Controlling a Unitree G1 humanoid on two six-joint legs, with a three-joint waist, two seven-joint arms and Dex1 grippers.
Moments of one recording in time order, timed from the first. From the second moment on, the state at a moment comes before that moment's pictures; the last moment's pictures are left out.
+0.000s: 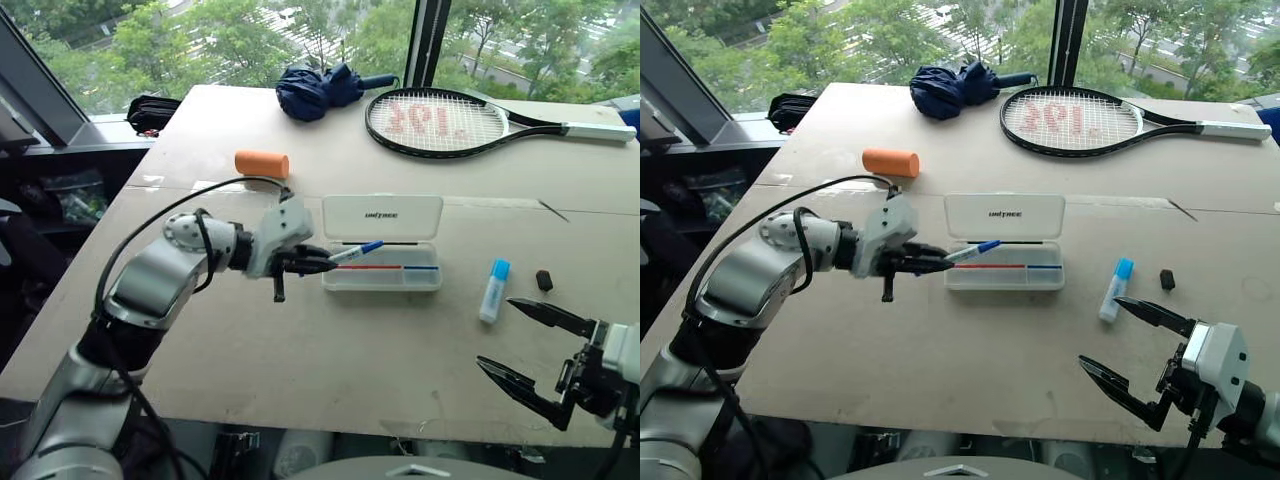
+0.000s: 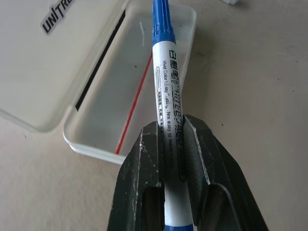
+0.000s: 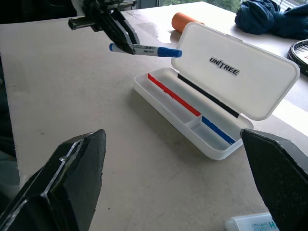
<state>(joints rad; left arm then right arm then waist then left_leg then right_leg) -0.67 0.78 -0.32 -0.13 -0.30 0.61 -1.16 0.69 -0.65 -0.50 -0.81 0.65 0.16 0.93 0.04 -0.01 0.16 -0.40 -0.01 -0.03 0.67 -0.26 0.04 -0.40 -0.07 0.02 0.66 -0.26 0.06</state>
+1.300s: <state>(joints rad) -0.20 0.79 0.13 -0.58 -0.66 0.71 -1.25 0.06 -0.25 -0.21 -0.76 0.59 1.19 -0.21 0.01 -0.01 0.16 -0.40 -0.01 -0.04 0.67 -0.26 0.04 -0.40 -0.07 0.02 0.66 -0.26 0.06</state>
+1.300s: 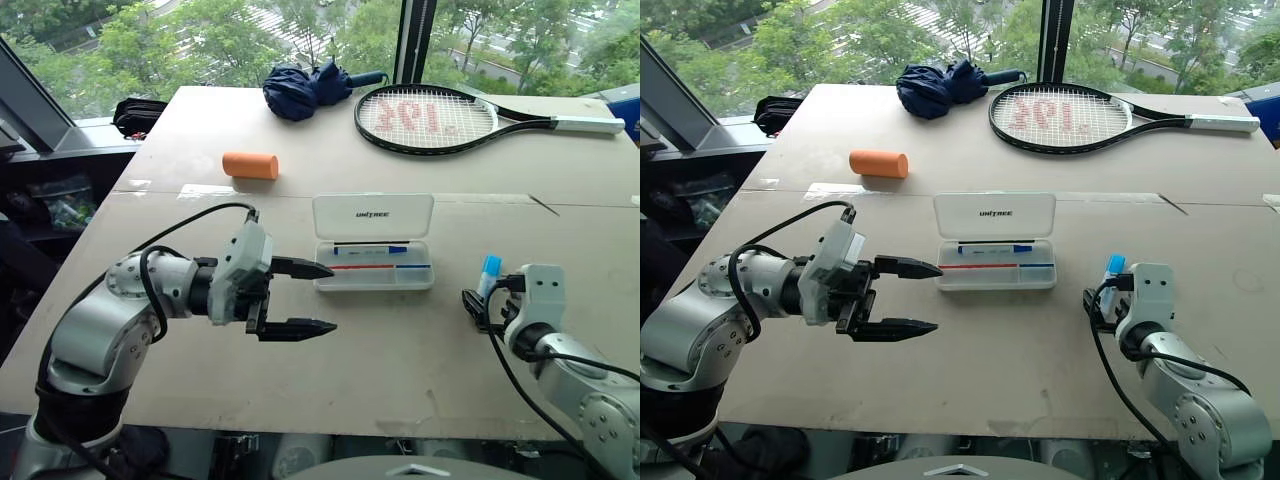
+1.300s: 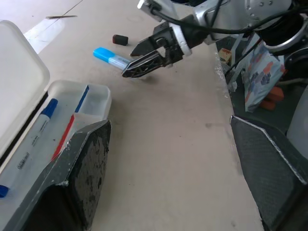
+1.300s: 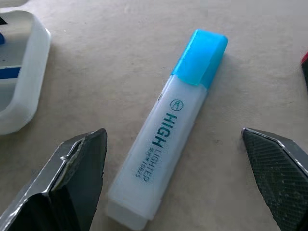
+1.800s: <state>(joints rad) -0.04 0.82 0.18 -0.67 -0.73 0.69 -1.10 0.03 -0.59 -0.14 -0.72 0.53 1.17 0.14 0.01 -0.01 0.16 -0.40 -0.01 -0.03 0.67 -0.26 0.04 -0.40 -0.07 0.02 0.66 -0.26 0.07</state>
